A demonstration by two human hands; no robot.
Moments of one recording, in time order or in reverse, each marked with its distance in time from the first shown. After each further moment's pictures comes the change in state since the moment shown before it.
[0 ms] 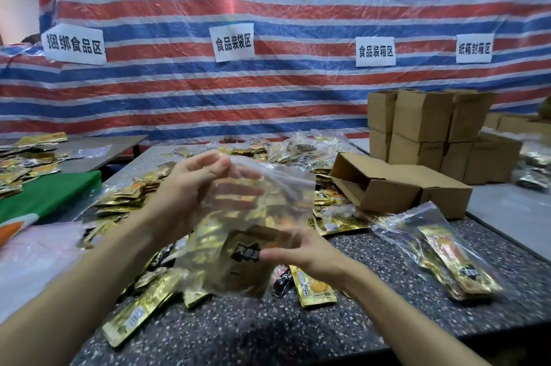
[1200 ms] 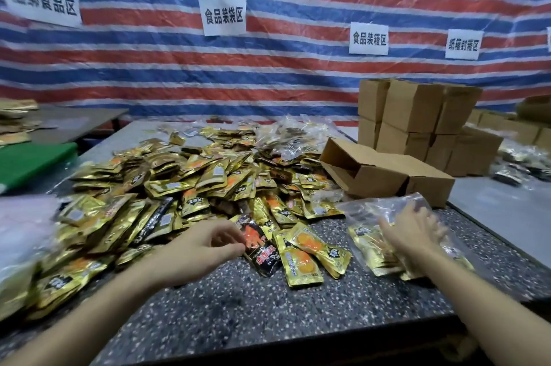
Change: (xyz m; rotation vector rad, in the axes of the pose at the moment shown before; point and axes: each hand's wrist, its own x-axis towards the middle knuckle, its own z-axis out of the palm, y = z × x) left_hand -0.037 -0.083 0.002 0.904 -0.177 -0.273; right_hand -0.059 0.078 -0.163 -1.068 0.847 0.888
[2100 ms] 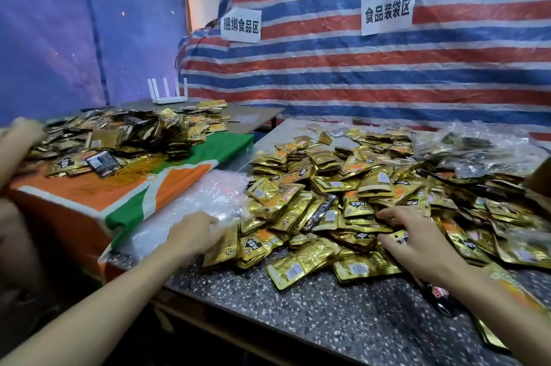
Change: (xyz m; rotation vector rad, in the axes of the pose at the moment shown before) left_hand -0.138 -0.215 -0.130 0.539 0.440 -0.852; right_hand -0.154 -0.228 0.030 0.492 -0.269 -1.072
